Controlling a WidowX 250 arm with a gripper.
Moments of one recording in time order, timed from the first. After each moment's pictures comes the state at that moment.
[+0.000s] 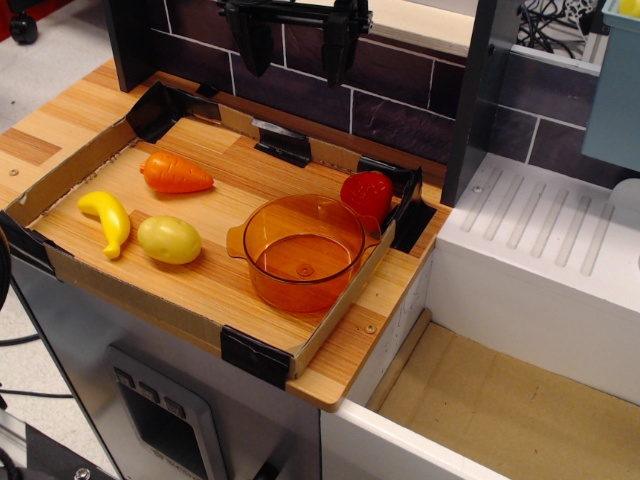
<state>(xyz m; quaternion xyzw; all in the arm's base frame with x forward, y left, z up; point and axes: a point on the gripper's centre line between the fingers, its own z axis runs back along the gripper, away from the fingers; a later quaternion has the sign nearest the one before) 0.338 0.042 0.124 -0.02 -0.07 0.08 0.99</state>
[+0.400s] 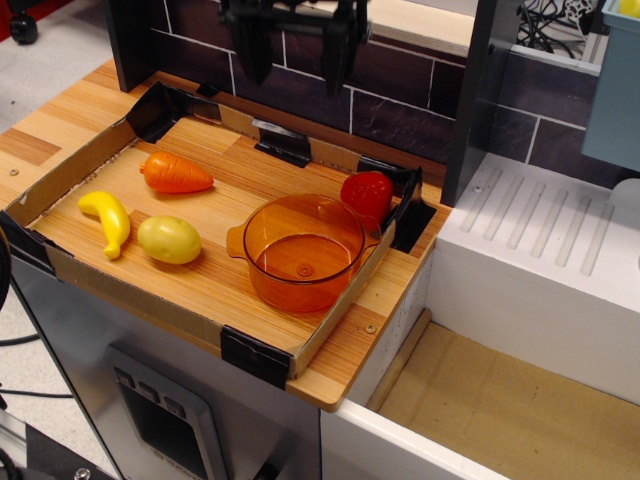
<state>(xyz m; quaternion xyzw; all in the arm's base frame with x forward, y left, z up) 0.333 0.041 0.113 -0.02 -0.05 0.07 1.00</state>
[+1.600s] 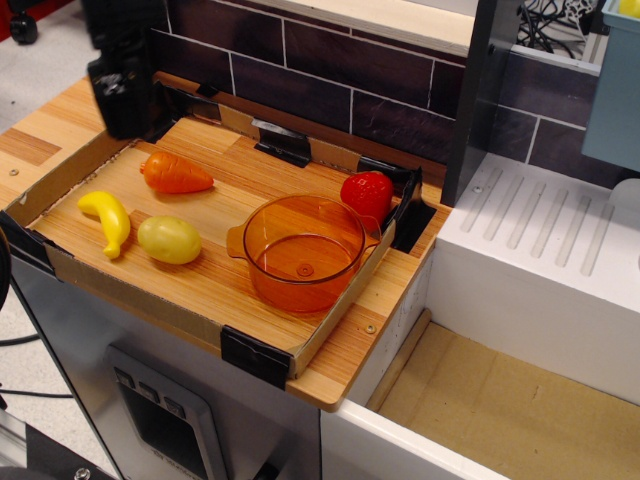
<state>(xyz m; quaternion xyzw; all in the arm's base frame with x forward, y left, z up) 0.266 0.127 0.099 -0.08 0.00 -0.42 0.90</state>
